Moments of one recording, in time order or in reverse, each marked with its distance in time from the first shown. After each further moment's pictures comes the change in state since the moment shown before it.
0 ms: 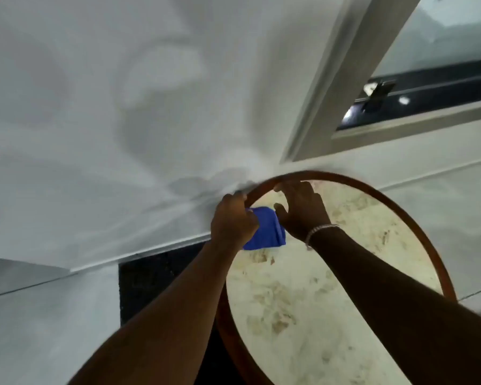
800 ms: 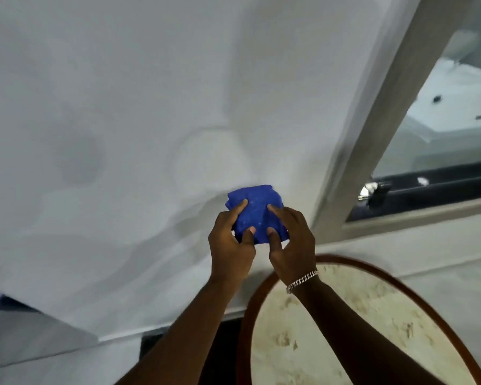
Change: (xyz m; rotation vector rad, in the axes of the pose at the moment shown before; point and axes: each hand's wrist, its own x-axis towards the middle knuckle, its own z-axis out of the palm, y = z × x) left_hand -0.030 0.074 -0.139 -0.515 0.484 0.300; right_hand 0.010 -0.122 -0.091 0.545 0.563 -0.212
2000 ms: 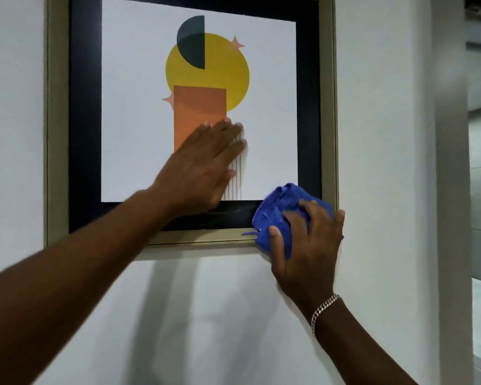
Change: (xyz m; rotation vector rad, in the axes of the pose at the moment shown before) left_hand 0.269 0.444 -0.319 1.130 0.440 1.473; right_hand 0.285 -0.374 -0.059 -0.276 0.839 -0.755
